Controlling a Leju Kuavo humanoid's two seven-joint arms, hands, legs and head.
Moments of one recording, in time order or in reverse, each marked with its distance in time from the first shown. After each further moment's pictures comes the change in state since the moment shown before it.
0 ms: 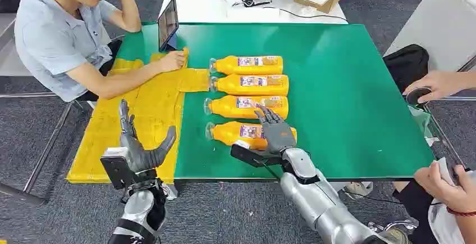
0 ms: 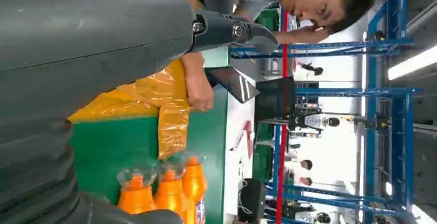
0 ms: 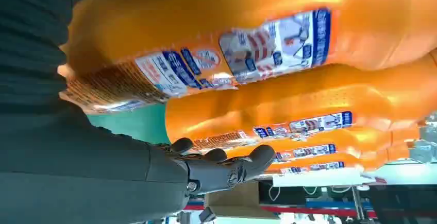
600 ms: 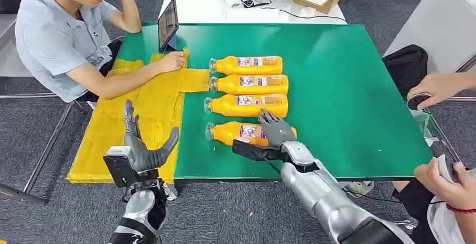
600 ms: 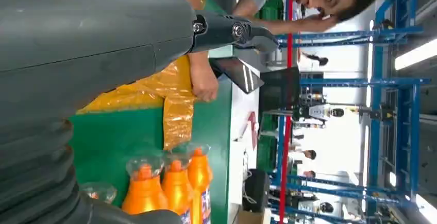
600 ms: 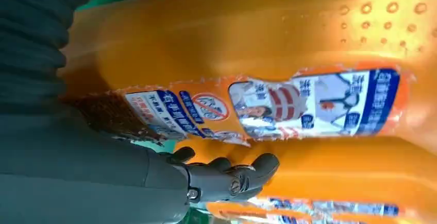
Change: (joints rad) left arm -0.015 -0.007 0.013 0.041 0.000 -0.054 0.000; right arm -0.129 0.002 0.057 0.189 -0.046 0.224 0.106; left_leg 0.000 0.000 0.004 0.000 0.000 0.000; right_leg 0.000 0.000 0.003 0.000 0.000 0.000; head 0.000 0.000
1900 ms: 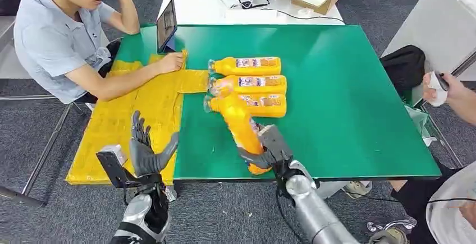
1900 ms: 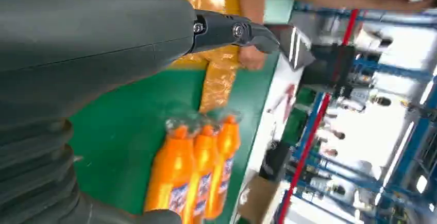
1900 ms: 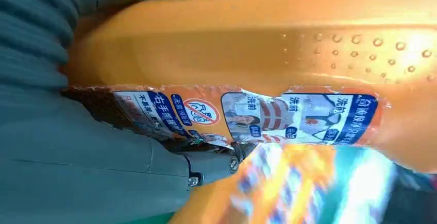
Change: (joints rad) left arm -0.034 -0.009 0.008 0.033 0.172 -0.067 0.042; right arm 0.110 0.005 -0.082 -0.107 -0.746 0.180 -0.396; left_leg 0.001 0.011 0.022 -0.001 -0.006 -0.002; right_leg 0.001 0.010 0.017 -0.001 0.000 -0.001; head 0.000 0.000
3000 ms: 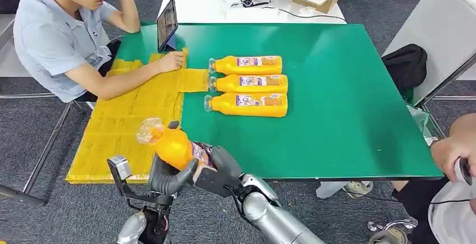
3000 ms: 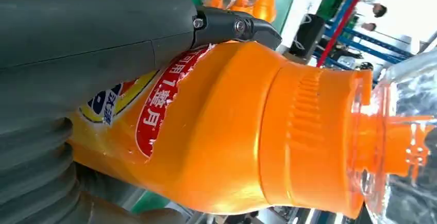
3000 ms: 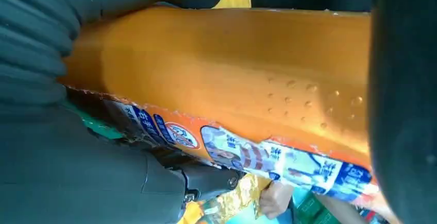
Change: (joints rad) left arm 0.193 0.060 -0.095 -0.158 0.173 -0.509 0.214; right arm 0.133 0.151 0.218 -0.187 0.144 -0.170 -0.072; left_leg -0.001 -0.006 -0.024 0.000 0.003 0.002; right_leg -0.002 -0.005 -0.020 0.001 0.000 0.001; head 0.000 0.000
